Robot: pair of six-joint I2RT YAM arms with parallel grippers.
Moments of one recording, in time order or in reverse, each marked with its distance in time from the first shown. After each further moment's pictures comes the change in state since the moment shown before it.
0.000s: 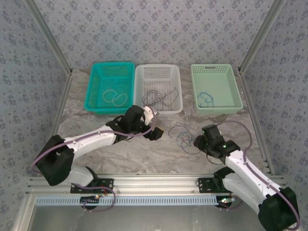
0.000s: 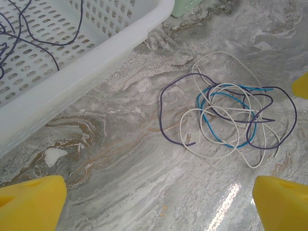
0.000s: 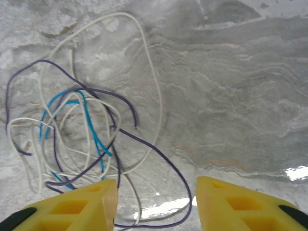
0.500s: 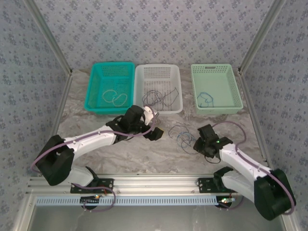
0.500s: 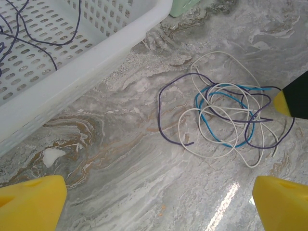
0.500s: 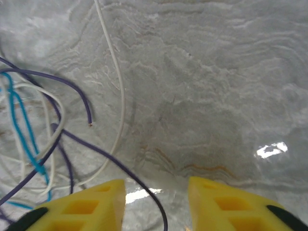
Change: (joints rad) left arm 0.000 0.001 0.000 0.000 0.004 0.000; right arm 0.005 0.215 -0.014 0.073 0.007 -0.029
